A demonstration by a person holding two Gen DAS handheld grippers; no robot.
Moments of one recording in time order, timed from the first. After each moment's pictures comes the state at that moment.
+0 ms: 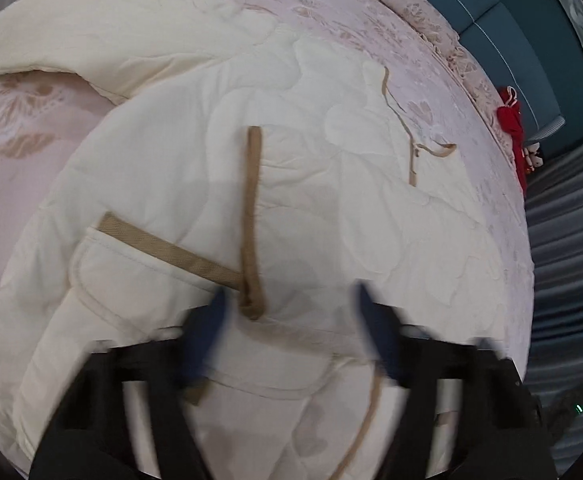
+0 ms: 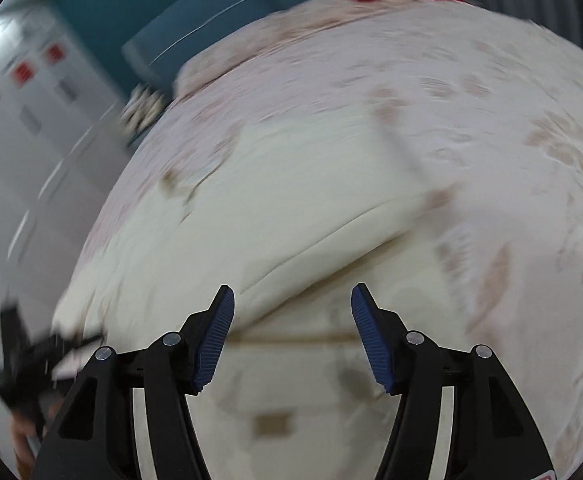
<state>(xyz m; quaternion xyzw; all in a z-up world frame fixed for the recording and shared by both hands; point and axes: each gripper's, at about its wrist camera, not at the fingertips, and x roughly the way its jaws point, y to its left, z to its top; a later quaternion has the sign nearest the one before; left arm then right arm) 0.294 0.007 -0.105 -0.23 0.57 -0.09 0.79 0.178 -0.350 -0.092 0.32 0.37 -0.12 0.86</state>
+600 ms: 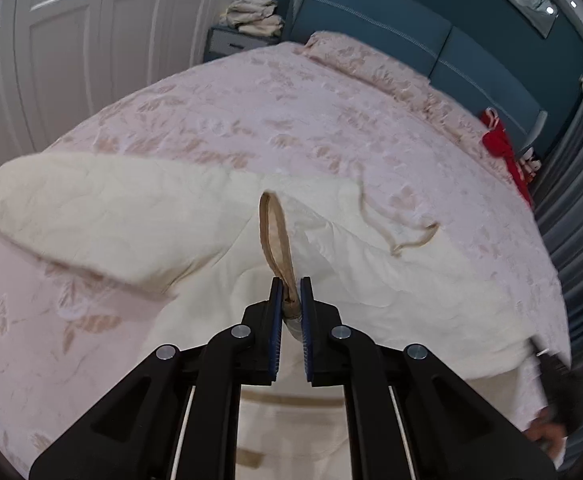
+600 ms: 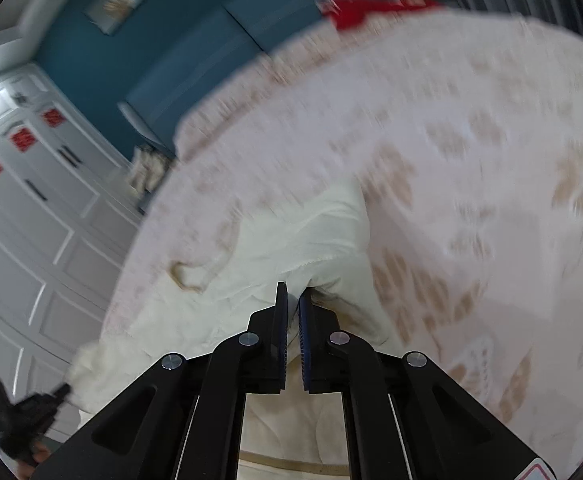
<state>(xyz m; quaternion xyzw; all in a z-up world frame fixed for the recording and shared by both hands) 0.317 0.032 -0.014 -0.12 0.44 -0.07 0.88 0.215 -0.392 -0.060 0.35 0.28 -0.11 0.89</state>
